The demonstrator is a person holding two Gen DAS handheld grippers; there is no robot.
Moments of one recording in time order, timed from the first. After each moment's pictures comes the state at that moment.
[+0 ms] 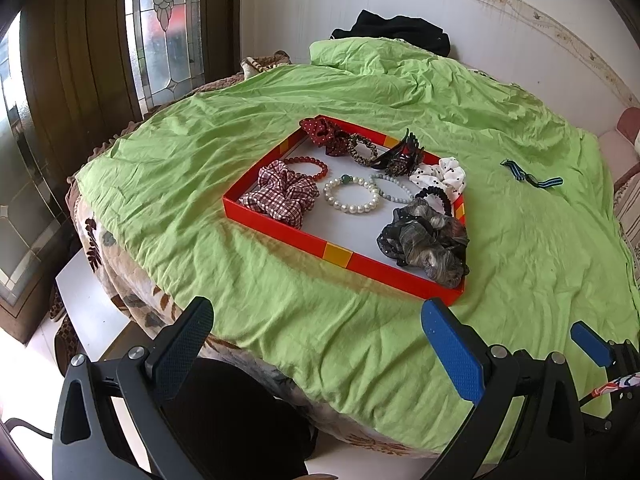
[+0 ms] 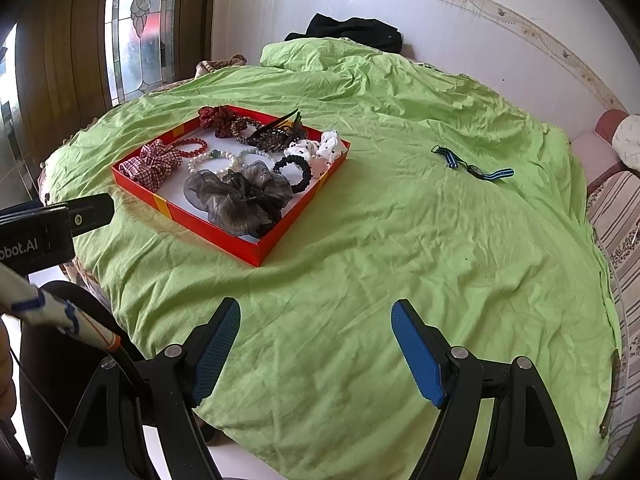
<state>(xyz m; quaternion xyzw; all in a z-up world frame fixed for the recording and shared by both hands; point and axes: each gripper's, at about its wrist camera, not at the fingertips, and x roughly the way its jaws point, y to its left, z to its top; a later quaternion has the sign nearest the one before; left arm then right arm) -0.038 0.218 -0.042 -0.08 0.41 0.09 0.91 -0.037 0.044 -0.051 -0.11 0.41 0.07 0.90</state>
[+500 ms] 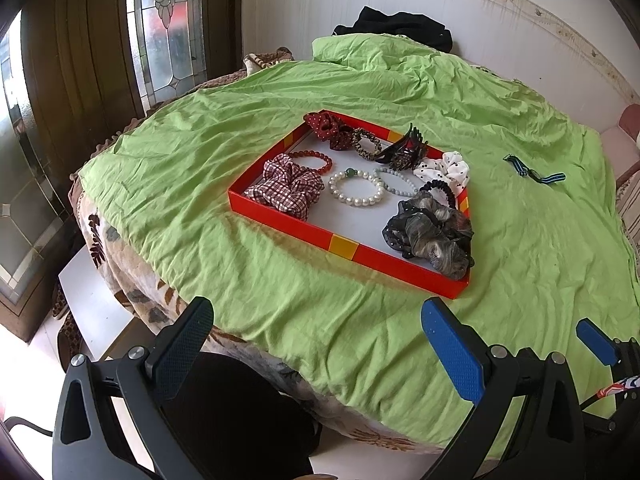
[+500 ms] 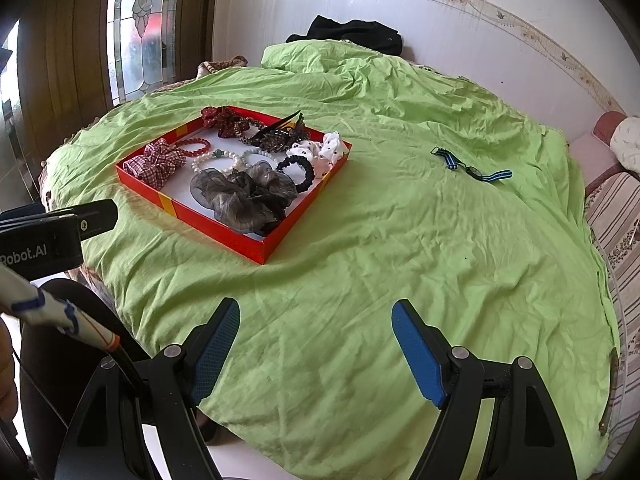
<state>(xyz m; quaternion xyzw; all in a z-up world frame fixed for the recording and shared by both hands) -0.047 0.217 -0.045 -0.08 0.41 0.10 0.90 -0.041 0.046 -0.049 -0.11 0.41 0.07 0.90</state>
